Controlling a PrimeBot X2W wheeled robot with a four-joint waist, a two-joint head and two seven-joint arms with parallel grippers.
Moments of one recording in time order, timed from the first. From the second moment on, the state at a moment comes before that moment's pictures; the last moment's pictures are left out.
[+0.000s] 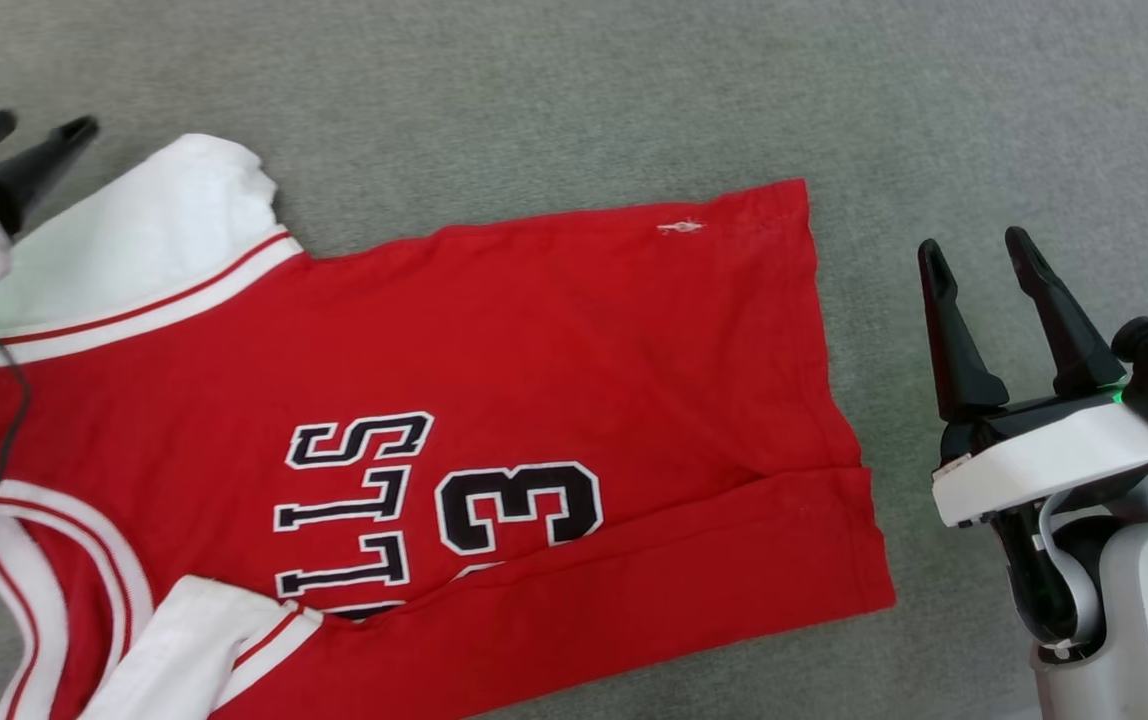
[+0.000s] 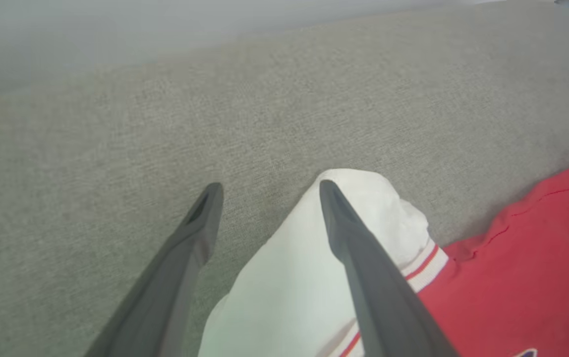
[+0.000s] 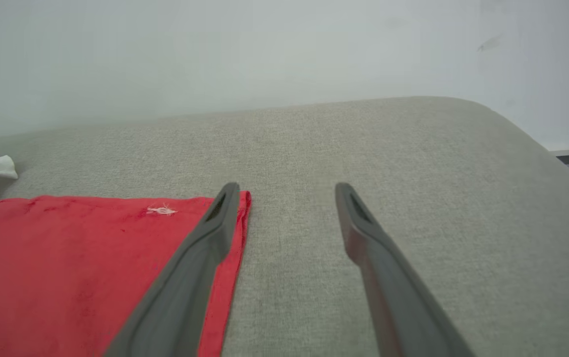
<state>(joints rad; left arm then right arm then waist) -0.91 0.85 -0.49 0.38 -1.06 -0.13 0.56 -0.28 -0.07 0.02 -0.05 0.22 0.13 0.03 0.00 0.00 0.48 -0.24</state>
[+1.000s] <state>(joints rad) -0.91 0.89 -0.52 0.44 -1.23 -0.07 0.85 -0.33 -0.05 0.06 0.01 0.33 0.13 0.04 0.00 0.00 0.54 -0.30</state>
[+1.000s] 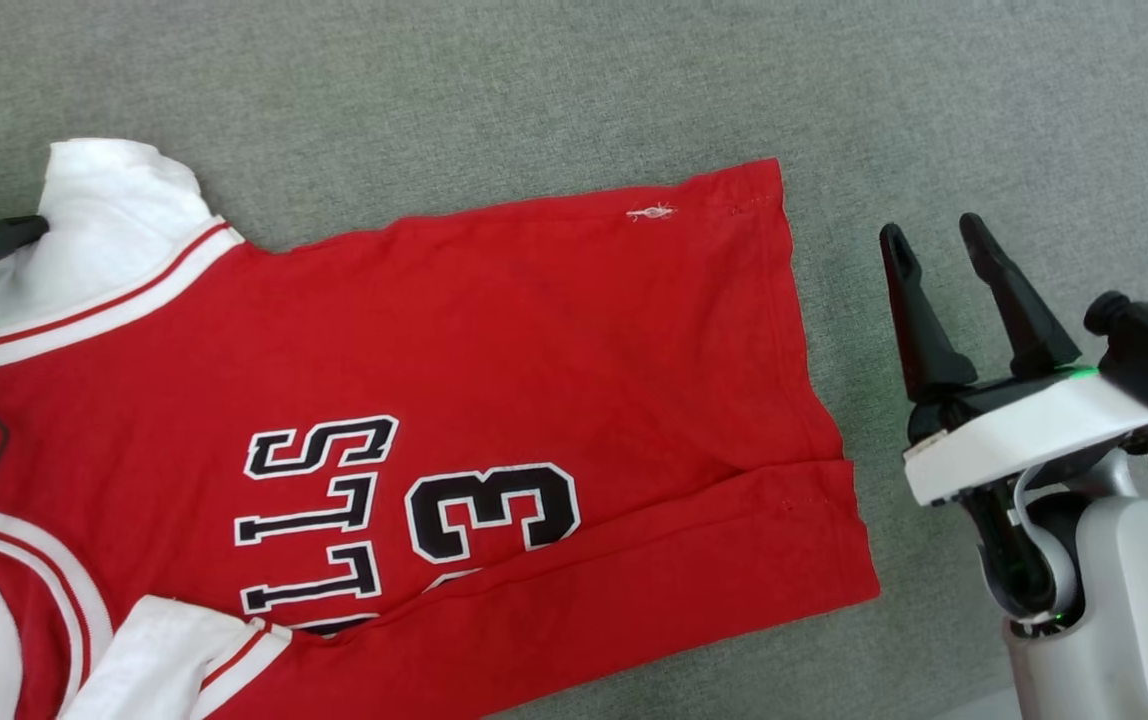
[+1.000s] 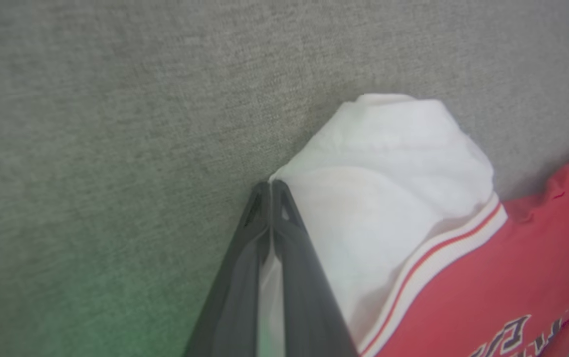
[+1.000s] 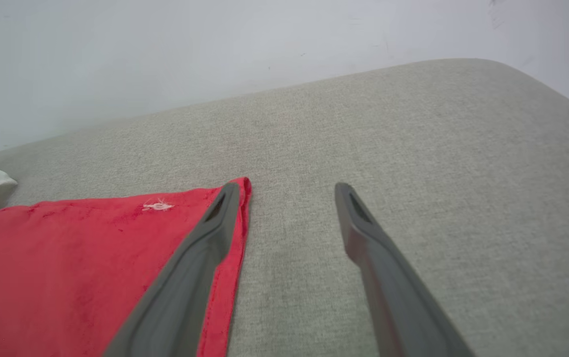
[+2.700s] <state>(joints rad) -0.84 0.79 -0.66 0.33 -1.15 -0.13 0.41 -0.61 -0.25 0.06 0.28 0.44 0.13 0.69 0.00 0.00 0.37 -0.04</state>
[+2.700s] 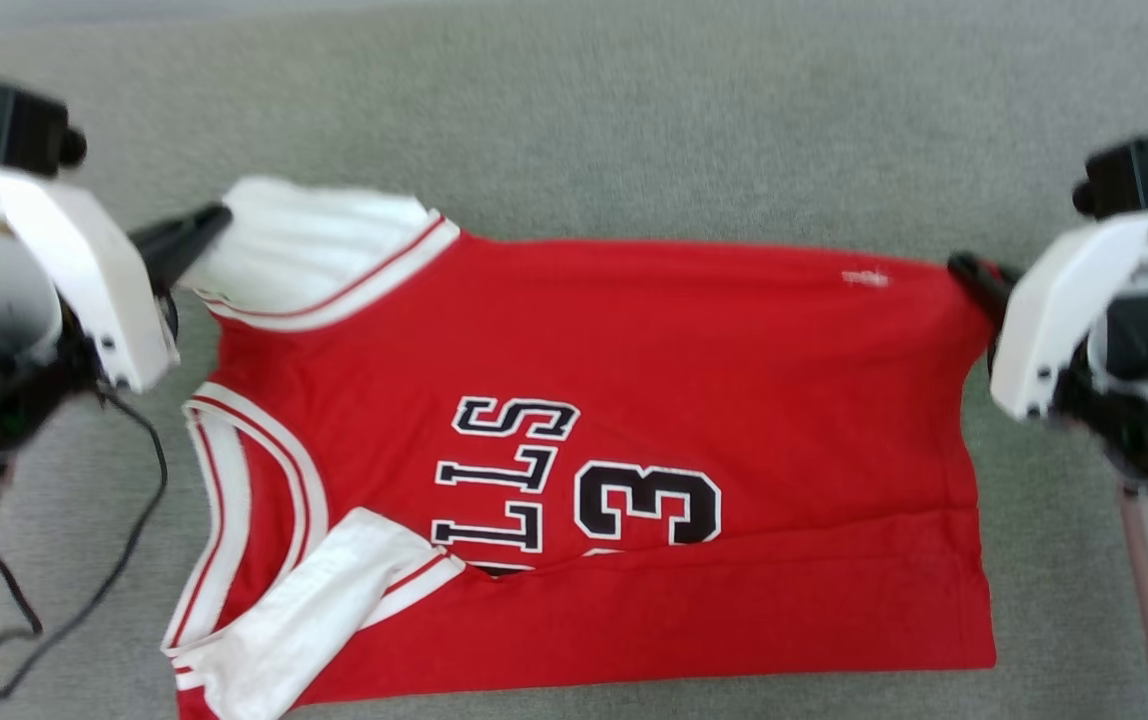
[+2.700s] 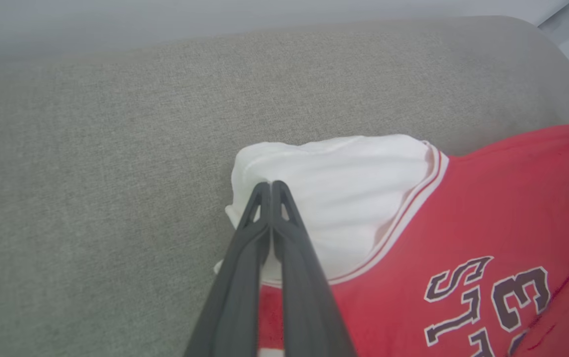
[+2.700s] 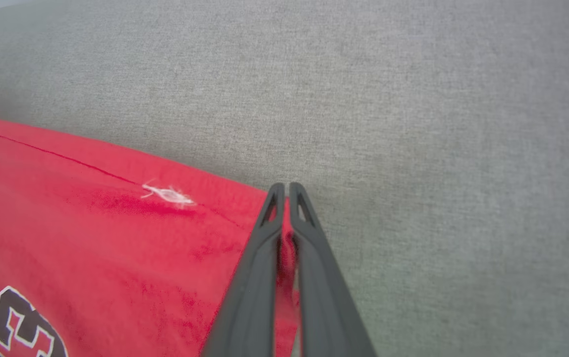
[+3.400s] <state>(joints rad) -0.23 0.70 -0.71 0.29 -1.31 -0.04 0.17 -0.10 -0.20 -0.07 0.28 0.51 0.13 0.53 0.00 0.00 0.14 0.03</state>
